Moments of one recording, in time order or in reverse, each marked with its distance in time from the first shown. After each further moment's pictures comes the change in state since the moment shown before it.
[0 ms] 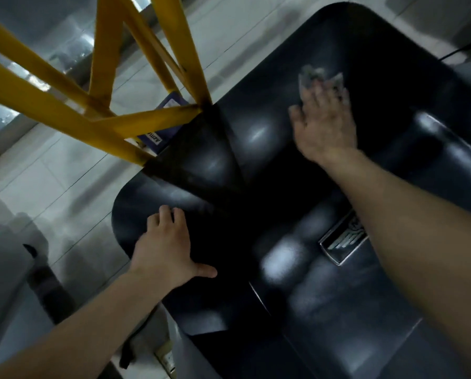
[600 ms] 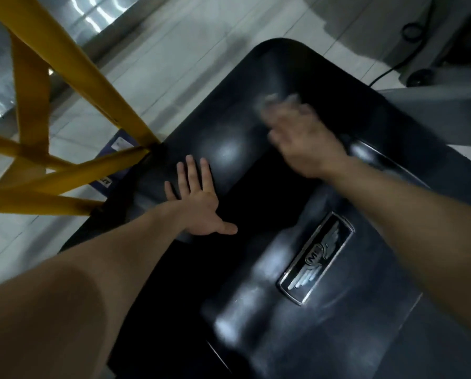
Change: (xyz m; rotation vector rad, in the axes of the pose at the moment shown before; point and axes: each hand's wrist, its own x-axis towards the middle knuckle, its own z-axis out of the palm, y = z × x) left_hand 0.131 0.137 -0.082 -0.035 -0.229 0.242; right_hand 0.040 0.095 -0.009 -0.006 -0.079 -0.320
